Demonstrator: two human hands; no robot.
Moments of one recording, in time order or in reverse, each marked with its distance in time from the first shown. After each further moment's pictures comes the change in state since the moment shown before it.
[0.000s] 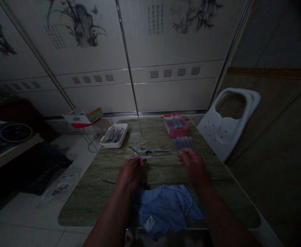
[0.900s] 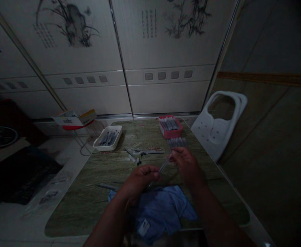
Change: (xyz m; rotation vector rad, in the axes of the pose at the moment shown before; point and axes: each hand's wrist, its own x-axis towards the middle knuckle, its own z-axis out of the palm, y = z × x) left_hand -0.047 -0.009 0.017 0.649 -0.621 -0.181; right_hand 0.004 -0.005 0.001 0.202 -0.048 0.001
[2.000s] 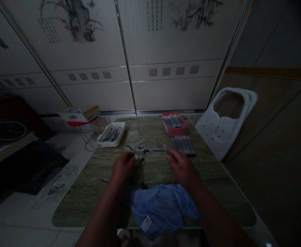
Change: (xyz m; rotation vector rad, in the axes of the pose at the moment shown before) left_hand 0.026 -0.007 -0.093 0.854 0.630 0.295; right_hand -0.011 0.016 0.002 -0.601 -0.211 -0.334
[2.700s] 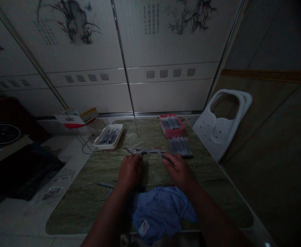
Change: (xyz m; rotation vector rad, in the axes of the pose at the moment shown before) left_hand -0.011 0.026 0.027 0.241 -0.048 0.267; right_hand 0.000 0.000 -0.001 0.022 -0.071 -0.037
